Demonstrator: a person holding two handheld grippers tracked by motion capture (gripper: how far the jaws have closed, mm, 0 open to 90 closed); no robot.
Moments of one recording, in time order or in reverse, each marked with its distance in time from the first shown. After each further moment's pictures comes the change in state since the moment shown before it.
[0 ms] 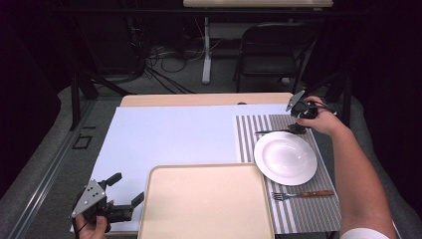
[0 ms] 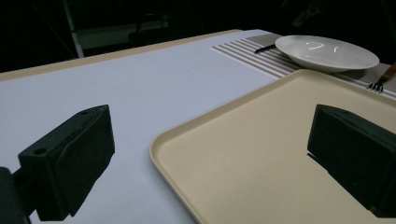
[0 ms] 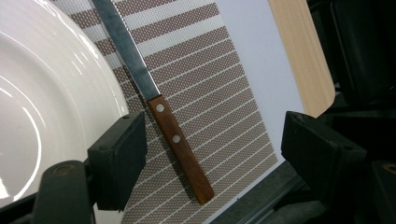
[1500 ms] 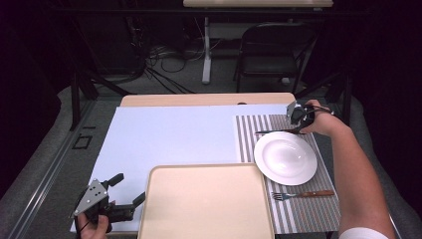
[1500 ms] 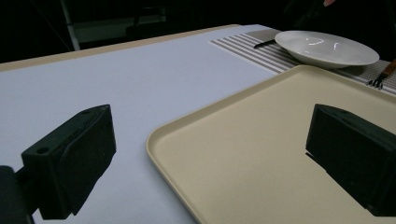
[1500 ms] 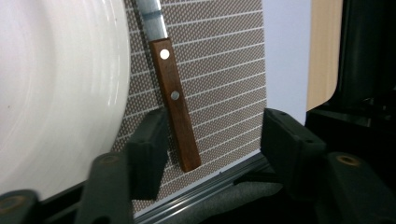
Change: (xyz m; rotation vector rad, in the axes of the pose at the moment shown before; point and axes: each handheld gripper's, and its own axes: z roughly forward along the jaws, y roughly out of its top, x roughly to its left) left arm 0.000 -0.003 0.004 0.016 -0.007 -0.011; right arm 0.005 -0.006 0.013 0.163 -0.004 -0.244
